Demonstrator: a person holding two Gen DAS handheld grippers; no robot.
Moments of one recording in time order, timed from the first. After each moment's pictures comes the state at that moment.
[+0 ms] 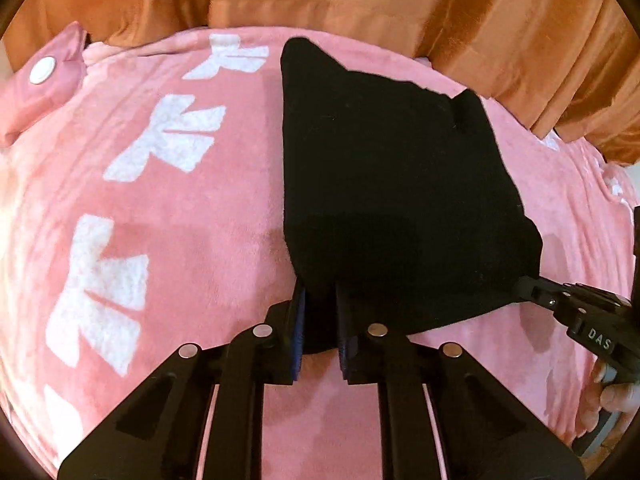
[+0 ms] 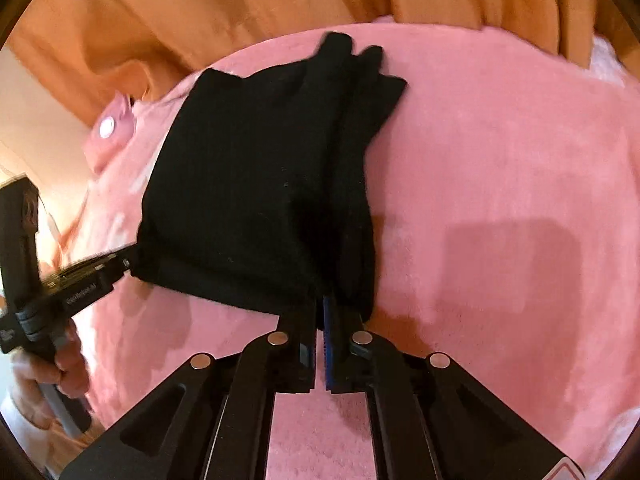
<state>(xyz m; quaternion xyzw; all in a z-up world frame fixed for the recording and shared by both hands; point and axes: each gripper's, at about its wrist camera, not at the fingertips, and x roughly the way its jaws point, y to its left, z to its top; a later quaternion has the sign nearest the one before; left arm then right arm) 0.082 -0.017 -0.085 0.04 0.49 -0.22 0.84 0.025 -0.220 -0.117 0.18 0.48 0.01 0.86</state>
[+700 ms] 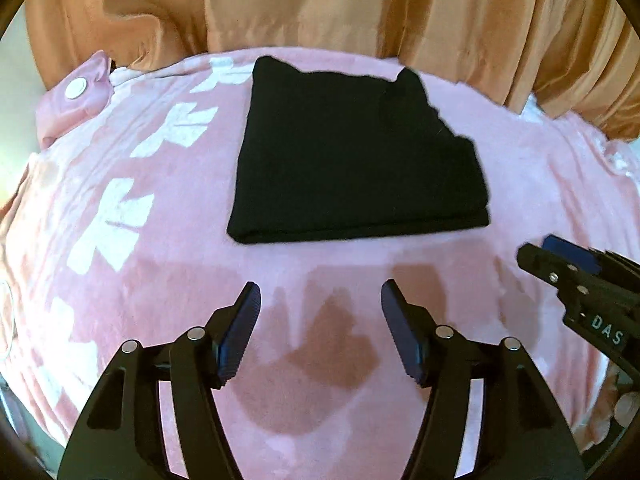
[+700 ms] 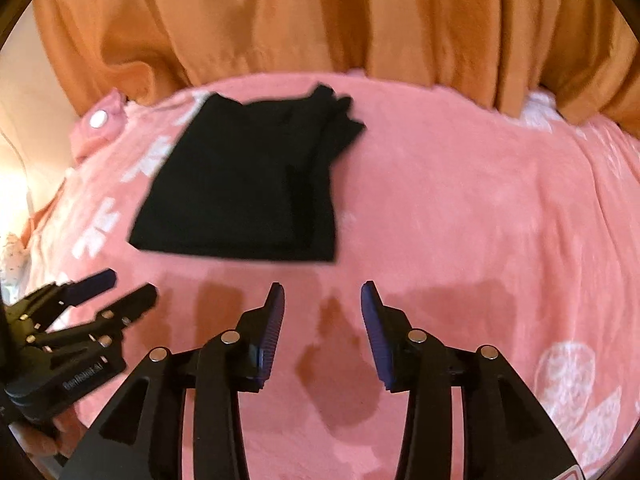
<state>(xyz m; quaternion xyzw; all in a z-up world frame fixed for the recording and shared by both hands) -0.010 -0.039 -0.079 0.08 0.45 -0.18 0.87 -0.045 -0.203 -0.091 0.12 0.46 -0.09 0.88</state>
